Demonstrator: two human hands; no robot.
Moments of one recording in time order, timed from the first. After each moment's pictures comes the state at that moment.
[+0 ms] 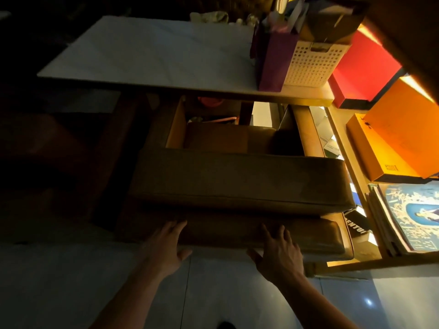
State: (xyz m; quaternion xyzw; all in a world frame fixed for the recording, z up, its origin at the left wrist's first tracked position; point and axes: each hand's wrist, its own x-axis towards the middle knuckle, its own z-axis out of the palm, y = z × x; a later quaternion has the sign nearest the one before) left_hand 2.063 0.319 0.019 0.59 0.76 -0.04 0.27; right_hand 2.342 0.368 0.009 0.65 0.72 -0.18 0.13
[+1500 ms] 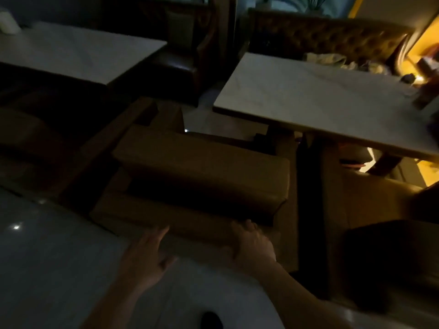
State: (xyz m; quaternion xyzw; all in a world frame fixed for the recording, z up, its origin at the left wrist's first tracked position) left_hand 1.352 0.142 0.059 0.49 0.85 0.07 0.20; right_hand 1.587 0.298 0.054 0.48 0.84 -0.23 0.09
